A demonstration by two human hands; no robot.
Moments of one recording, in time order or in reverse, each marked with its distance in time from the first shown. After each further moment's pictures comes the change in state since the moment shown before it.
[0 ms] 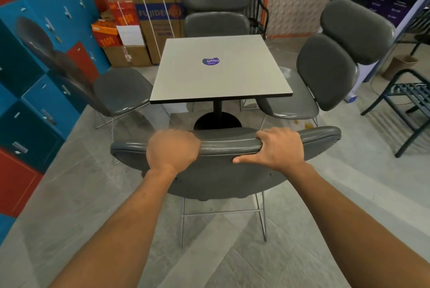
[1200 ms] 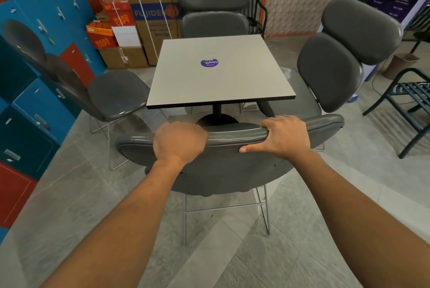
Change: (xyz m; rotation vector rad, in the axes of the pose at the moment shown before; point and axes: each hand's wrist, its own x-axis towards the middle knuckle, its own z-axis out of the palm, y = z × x) left_hand 0.059 0.003 0.028 0.010 -0.118 -0.001; right_hand 0.062 0.028 0.023 0.017 -0.055 0.050
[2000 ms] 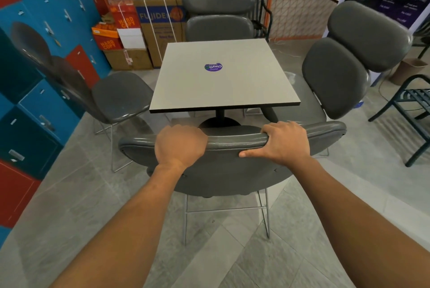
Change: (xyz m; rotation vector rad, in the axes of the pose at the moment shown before) left_hand 0.017 -0.006 0.010 0.005 -0.037 -0.034; right_hand 0.018 0.001 0.006 0.015 -0.032 -0.004
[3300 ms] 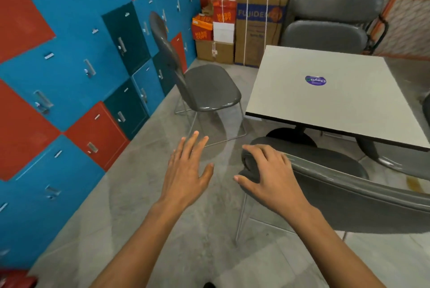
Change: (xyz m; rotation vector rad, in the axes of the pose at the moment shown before) left_hand -0.122 -0.258 -0.064 -0.301 -0.148 -0.372; right_hand 0.025 -0.320 -0.037 0.534 -0.176 -0.299
